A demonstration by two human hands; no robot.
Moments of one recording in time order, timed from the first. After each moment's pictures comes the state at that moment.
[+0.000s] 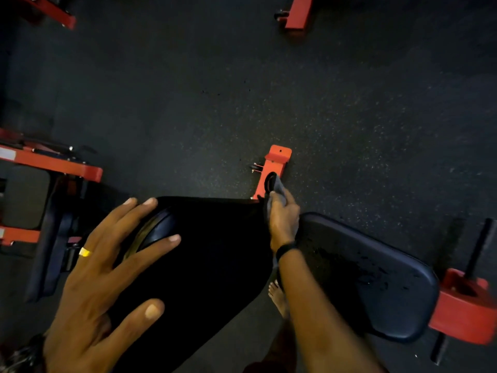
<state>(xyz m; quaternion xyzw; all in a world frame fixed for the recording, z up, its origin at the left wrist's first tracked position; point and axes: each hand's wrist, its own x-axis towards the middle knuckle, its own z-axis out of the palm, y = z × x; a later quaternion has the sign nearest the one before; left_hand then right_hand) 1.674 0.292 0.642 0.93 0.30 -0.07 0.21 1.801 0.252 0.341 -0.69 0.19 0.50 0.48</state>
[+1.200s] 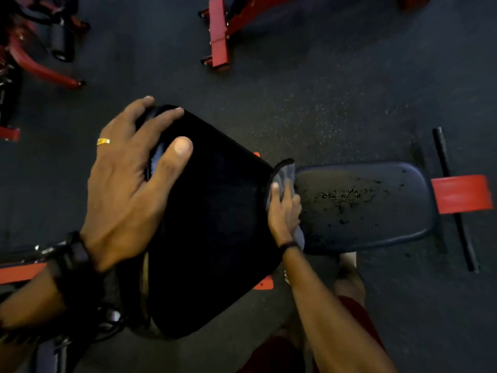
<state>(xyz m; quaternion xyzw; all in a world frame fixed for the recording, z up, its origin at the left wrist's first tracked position) 1.650 0.299 0.621 0.96 0.21 0.04 0.17 1.677 0.189 0.335 -0.76 0.16 0.35 0.52</state>
